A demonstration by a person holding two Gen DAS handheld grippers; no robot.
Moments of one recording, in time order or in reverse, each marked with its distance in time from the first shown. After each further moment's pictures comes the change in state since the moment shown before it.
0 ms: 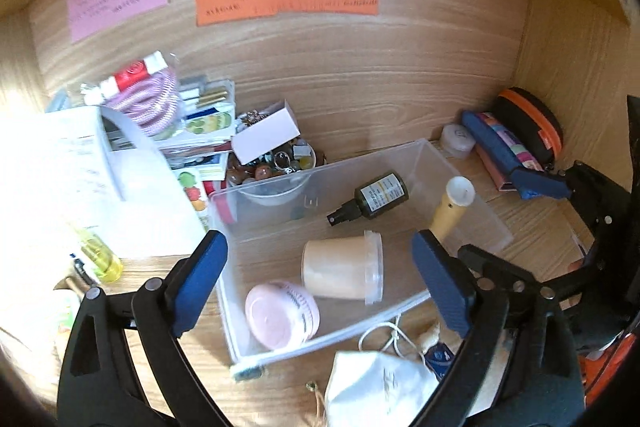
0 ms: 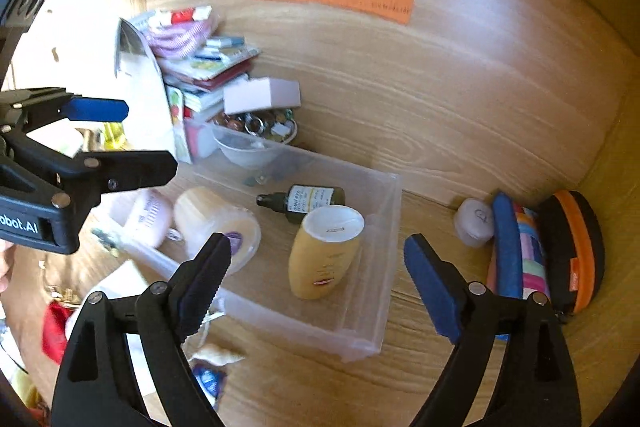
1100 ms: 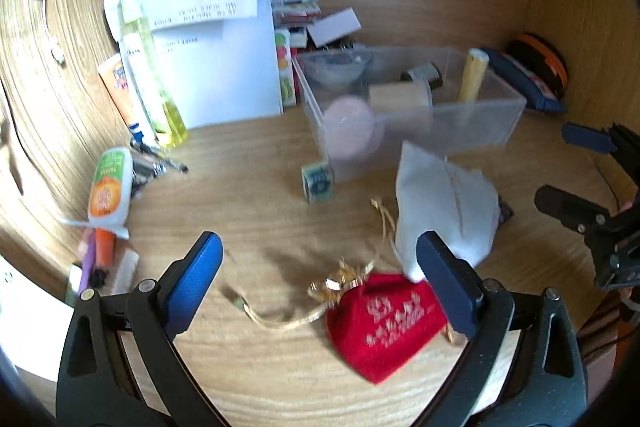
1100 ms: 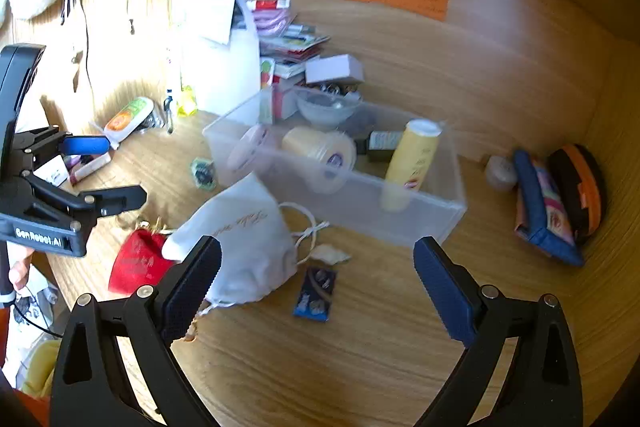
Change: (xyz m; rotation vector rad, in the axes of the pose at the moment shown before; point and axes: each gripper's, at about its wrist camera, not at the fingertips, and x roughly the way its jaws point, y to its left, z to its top) left arm -0.058 0.031 -0.149 -0.041 0.068 0.102; right arm -0.062 0.078 -0.078 0.007 -0.010 0.068
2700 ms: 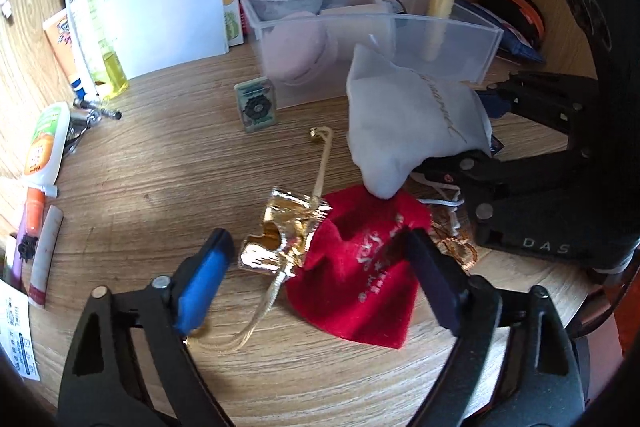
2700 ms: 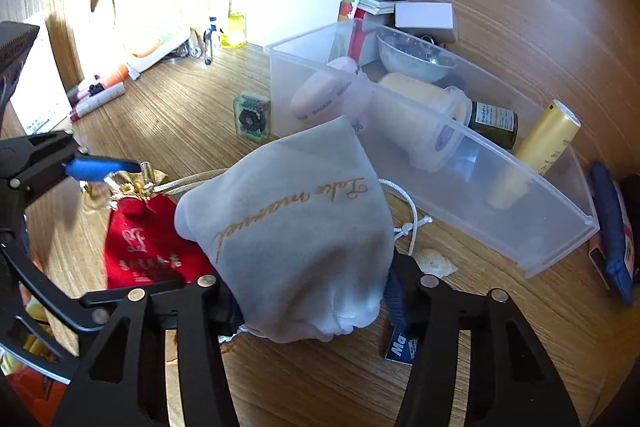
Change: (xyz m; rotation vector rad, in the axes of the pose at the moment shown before) left arm 0.036 -0.018 -0.036 0.048 0.091 -0.130; right arm 0.077 0.049 -0.005 -0.152 0.134 0.118
